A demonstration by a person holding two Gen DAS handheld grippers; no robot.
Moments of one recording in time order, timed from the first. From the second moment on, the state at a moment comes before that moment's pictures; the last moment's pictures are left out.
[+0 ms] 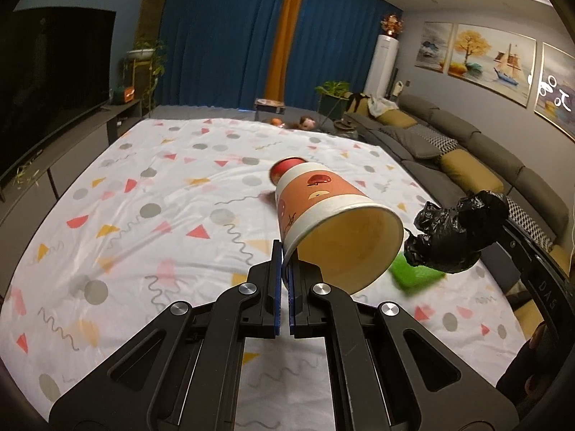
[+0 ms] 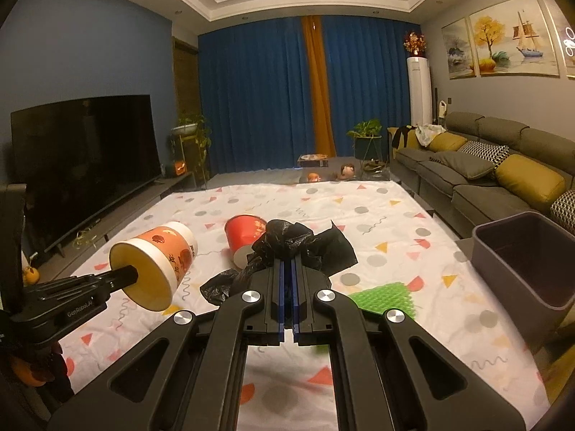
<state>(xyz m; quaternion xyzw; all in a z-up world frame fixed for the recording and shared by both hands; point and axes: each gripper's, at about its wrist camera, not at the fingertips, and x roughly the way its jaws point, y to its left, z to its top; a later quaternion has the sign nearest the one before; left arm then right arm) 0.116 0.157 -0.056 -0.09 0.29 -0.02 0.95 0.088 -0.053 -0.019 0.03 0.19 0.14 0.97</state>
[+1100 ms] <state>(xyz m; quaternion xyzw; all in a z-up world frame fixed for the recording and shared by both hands) 0.124 0.012 -0.035 -0.03 0.28 -0.13 0.95 0.057 -0.173 -0.004 0.05 0.15 0.05 0.99</state>
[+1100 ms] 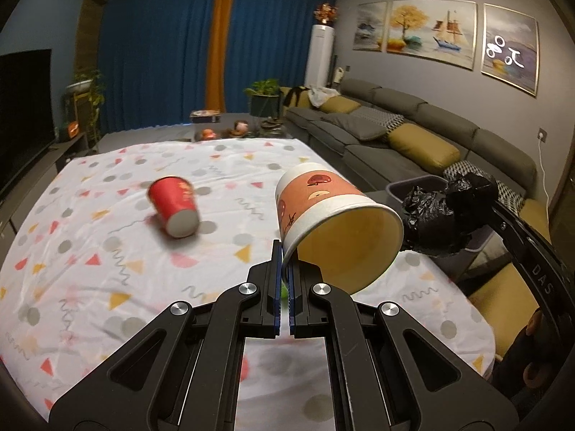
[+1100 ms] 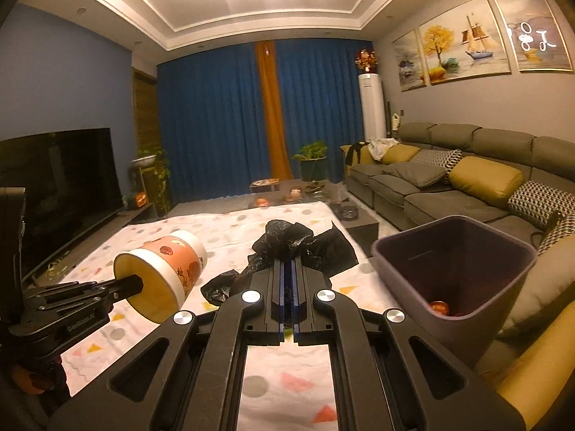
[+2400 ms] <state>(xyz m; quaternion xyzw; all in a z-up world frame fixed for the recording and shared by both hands) 0.231 -0.205 -0.050 0.01 0.29 -0.28 0.91 0.104 -0.321 -0.025 0.07 0.15 -0.11 0.98</state>
